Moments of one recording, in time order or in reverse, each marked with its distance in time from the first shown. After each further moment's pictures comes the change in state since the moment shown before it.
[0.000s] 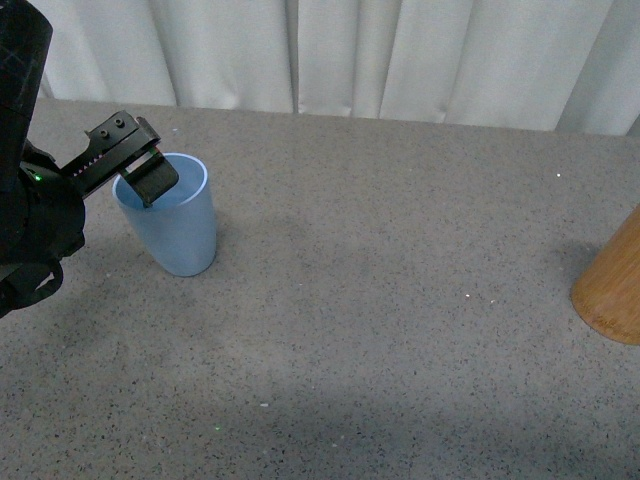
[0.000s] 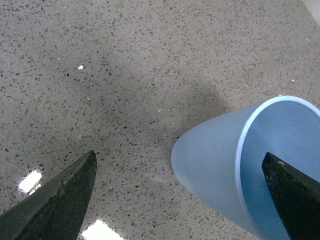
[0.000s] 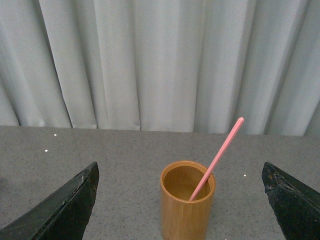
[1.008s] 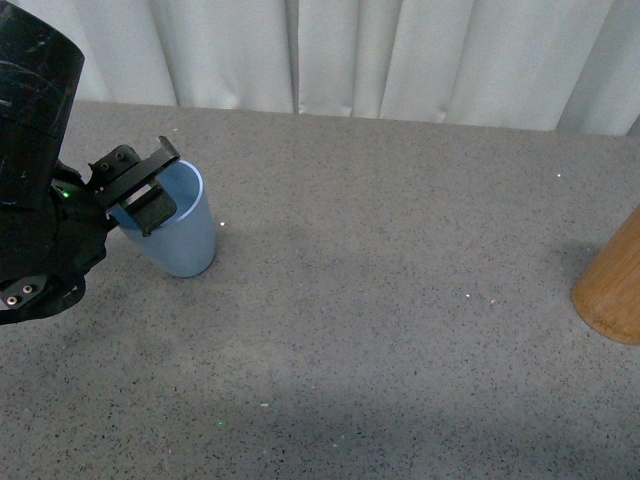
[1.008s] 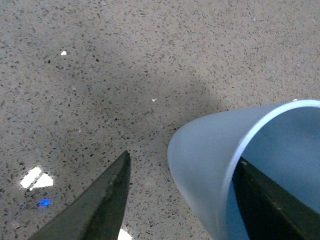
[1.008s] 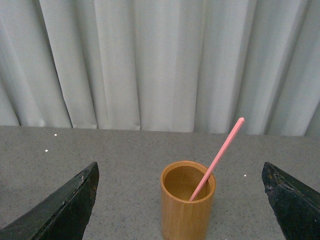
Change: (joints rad) left arm -0.017 0.064 0.019 0.039 0.032 0.011; right arm 0.000 0.000 0.000 0.000 0.000 0.000
